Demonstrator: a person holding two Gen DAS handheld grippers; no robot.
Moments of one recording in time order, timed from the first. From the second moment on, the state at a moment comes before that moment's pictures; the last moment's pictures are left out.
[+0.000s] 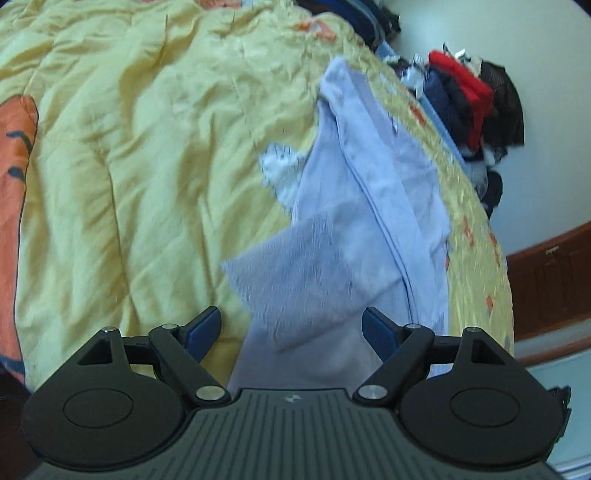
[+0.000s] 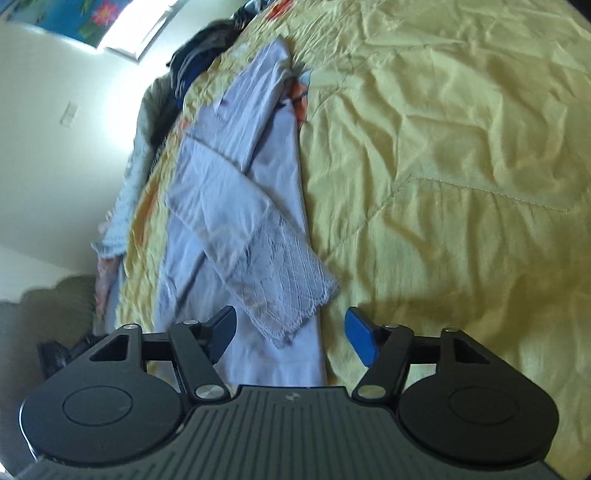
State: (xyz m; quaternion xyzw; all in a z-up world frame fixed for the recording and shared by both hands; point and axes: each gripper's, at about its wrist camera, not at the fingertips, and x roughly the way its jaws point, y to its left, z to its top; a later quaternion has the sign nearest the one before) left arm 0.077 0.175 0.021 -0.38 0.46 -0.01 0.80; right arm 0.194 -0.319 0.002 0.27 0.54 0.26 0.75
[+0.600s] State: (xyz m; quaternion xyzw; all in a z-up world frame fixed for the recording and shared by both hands) left arm 0.083 0.156 0.026 -0.25 0.53 -0.02 0.81; right arm 0.196 -0.295 -0.005 0.22 0.59 0.29 0.72
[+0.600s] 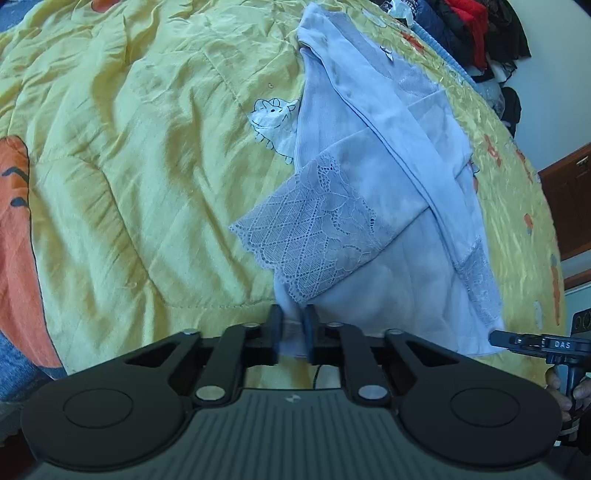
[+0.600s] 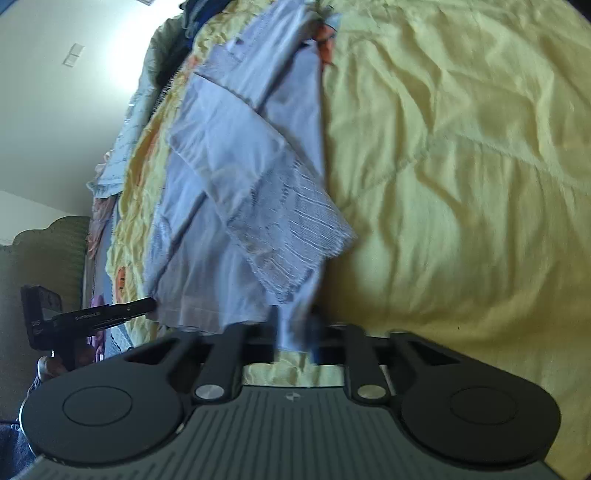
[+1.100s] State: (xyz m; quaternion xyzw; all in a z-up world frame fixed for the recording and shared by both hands) left arm 0.083 0.171 0.030 -0.23 0.54 -0.01 0.81; right arm 0.193 -0.313 -0.014 0.26 0.61 0.27 0.70
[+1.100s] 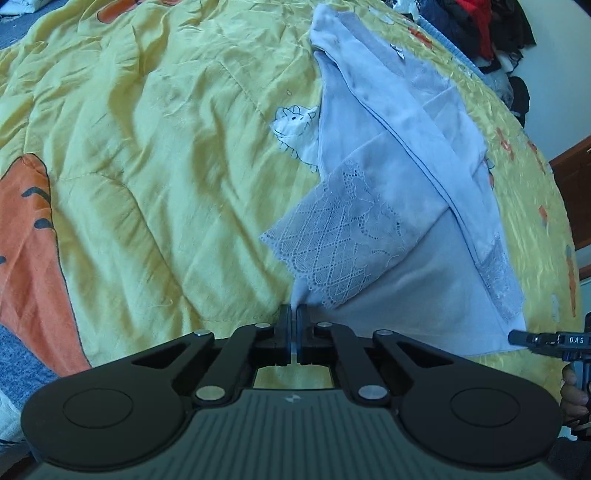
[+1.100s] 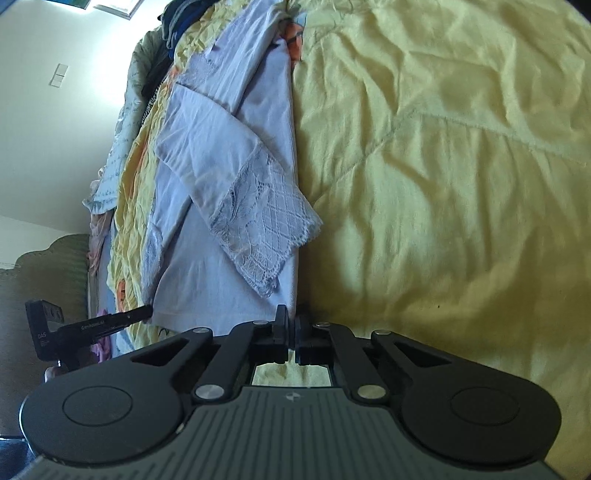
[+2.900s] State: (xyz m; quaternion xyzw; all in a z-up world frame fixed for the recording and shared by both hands) left arm 0.078 0.220 -0.016 -0.57 0.44 -0.05 0.70; right arm 0.231 -0.315 -0.039 0.44 0.60 0.29 0.59
